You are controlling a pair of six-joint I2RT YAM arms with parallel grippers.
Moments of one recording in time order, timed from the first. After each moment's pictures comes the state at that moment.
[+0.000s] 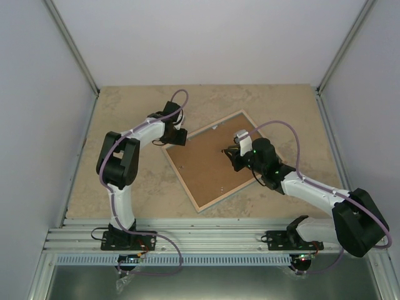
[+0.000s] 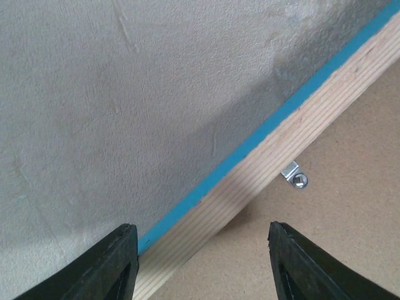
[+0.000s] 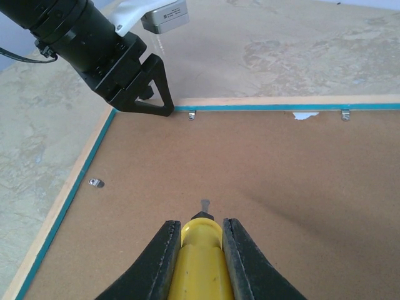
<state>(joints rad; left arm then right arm) -0.36 1.99 1.38 -0.57 0.06 -0.15 0.62 1.26 0.58 0.23 -0.14 0.12</state>
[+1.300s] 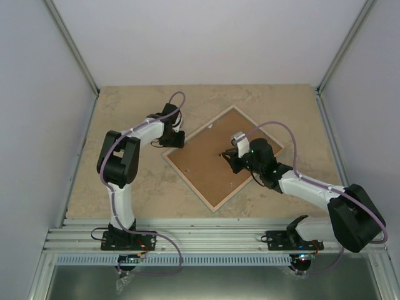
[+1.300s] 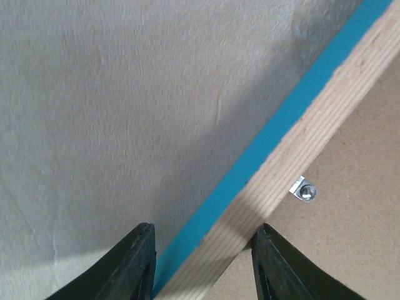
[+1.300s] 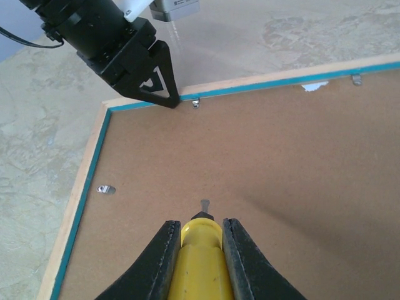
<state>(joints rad) -0.34 2.01 1.39 -0.61 0.11 -0.19 0.62 1.30 0.58 0.23 -0.20 0.12</state>
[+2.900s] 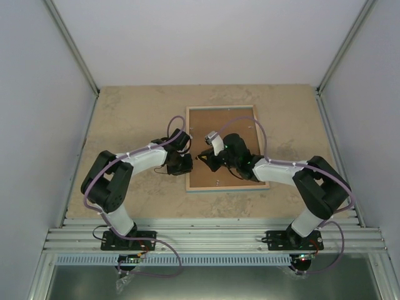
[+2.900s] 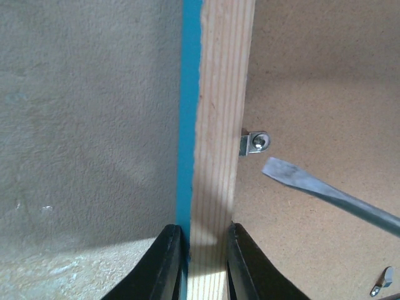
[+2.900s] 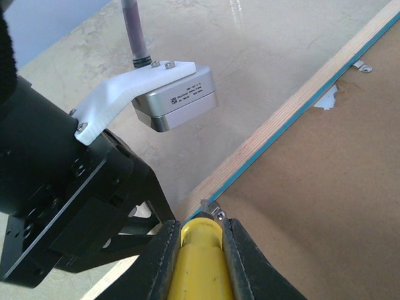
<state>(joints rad) -0.56 1.70 0.96 -0.52 0.20 -0.70 0.75 1.64 0.80 0.32 -0.28 0.17</state>
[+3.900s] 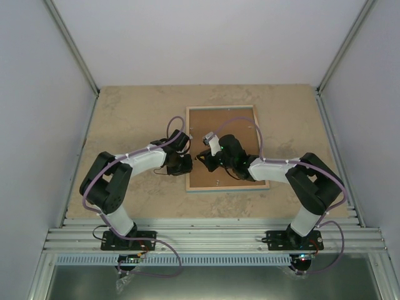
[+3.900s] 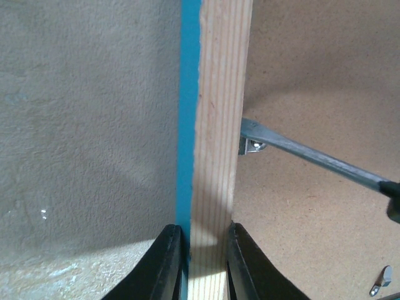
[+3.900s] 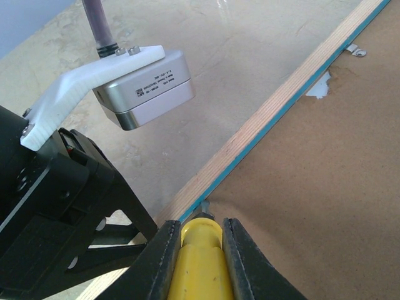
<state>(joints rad) -0.56 1.69 0.94 -0.49 0.20 -0.70 0.77 1.72 0.83 0.33 -0.22 0.20</state>
